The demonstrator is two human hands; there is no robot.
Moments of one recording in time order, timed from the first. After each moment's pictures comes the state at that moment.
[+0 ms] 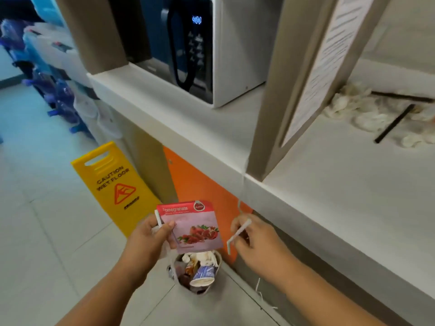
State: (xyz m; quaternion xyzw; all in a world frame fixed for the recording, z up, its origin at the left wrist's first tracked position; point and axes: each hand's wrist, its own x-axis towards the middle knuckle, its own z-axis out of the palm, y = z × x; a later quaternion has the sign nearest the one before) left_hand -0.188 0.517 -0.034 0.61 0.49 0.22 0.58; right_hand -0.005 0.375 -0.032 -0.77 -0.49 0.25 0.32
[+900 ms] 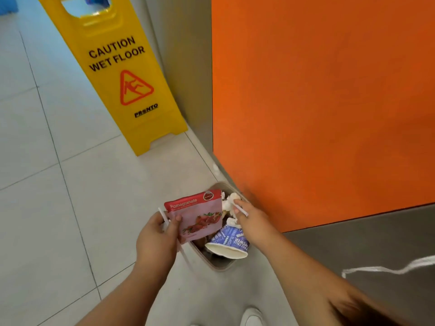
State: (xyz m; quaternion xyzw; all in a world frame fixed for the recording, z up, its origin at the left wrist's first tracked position) left_hand -0.210 0.553 -0.442 0.44 0.71 0.24 0.50; right_hand -0.010 0.515 -0.518 -0.77 -0.33 0.50 0.23
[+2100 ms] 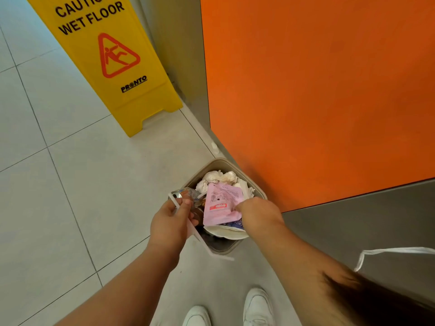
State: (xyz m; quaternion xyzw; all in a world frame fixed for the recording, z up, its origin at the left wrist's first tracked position) left_hand -0.188 0.545 -0.490 0.36 0.69 0.23 0.59; right_hand -0.017 0.510 -0.542 -0.74 -0.57 0.31 -0.18
